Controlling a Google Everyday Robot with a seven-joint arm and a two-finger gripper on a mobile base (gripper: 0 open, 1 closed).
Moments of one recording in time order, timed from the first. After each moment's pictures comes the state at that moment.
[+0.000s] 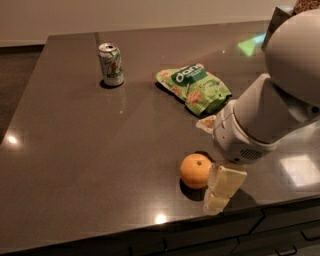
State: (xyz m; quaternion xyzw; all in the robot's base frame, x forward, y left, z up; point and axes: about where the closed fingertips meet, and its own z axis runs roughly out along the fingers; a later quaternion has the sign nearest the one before) arm 0.387 -0.090 0.868 -0.68 0.70 0.08 0.18
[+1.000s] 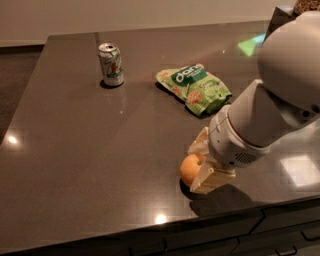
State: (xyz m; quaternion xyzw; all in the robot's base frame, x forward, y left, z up) arm 0.384 -0.081 0.860 -0.69 0.70 0.10 0.17
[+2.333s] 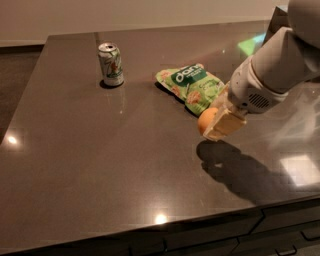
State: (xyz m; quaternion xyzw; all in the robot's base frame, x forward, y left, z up) arm 0.477 -0.121 0.905 -0.60 0.77 0.07 0.22
